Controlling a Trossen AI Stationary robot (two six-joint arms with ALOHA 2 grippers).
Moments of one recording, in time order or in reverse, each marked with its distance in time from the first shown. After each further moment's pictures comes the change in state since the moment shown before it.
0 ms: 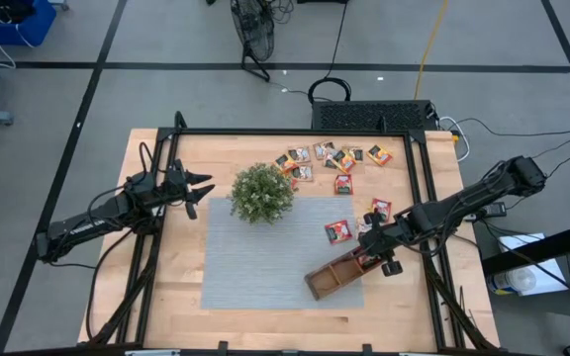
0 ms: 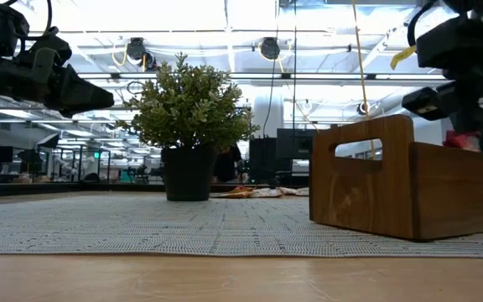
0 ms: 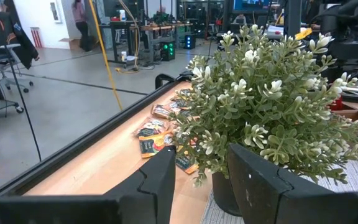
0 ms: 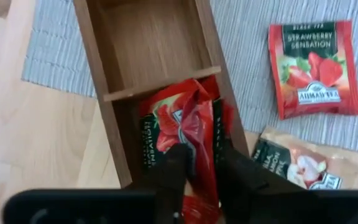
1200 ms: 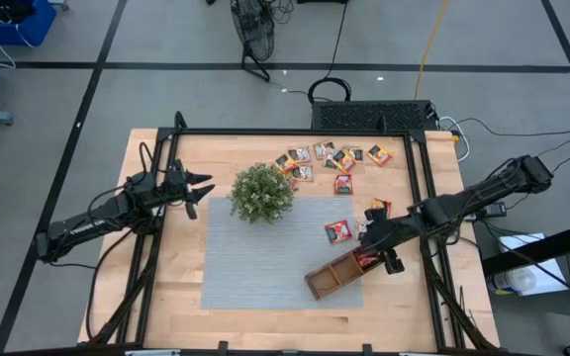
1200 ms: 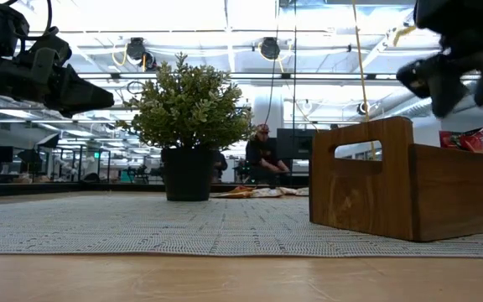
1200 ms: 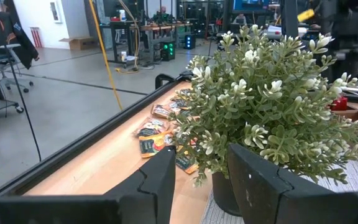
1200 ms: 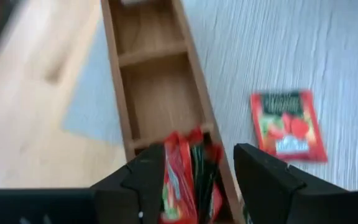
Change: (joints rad) left arm 0.000 0.000 0.000 0.000 0.000 0.000; right arm 0.000 -0.161 -0.001 0.100 0.002 -0.011
